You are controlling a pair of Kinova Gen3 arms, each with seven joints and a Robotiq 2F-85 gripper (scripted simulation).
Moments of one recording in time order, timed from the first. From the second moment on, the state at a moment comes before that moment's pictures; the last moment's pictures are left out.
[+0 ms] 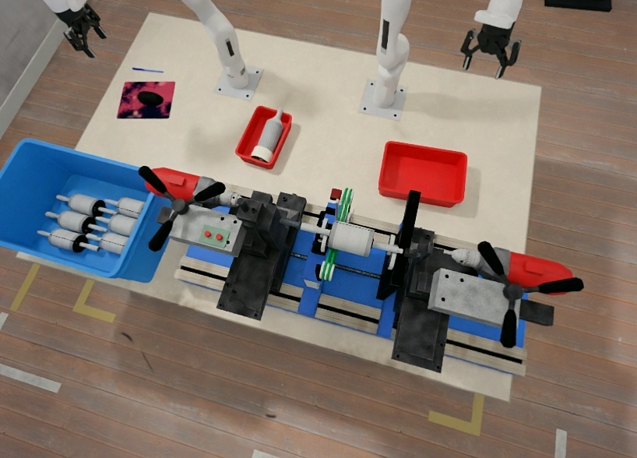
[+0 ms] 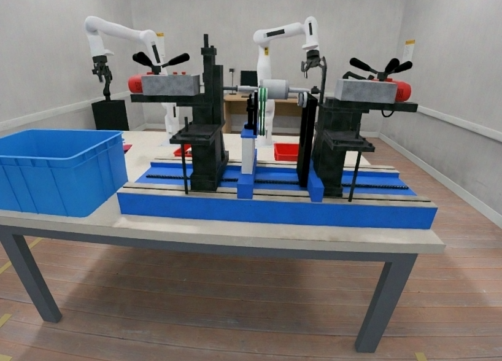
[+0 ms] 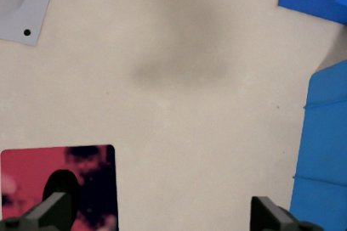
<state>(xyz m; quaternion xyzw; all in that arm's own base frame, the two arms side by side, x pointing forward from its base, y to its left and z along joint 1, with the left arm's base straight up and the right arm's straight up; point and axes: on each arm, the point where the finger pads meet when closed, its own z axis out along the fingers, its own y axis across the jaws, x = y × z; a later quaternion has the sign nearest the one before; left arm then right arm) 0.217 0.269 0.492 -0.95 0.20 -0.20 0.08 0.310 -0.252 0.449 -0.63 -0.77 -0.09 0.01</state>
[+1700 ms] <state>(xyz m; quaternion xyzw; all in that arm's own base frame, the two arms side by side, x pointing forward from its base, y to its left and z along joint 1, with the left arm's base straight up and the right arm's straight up) 0.326 0.150 0.557 -0.82 0.43 -0.29 0.23 0.310 -0.252 0.449 -0.63 -0.77 -0.09 0.01</state>
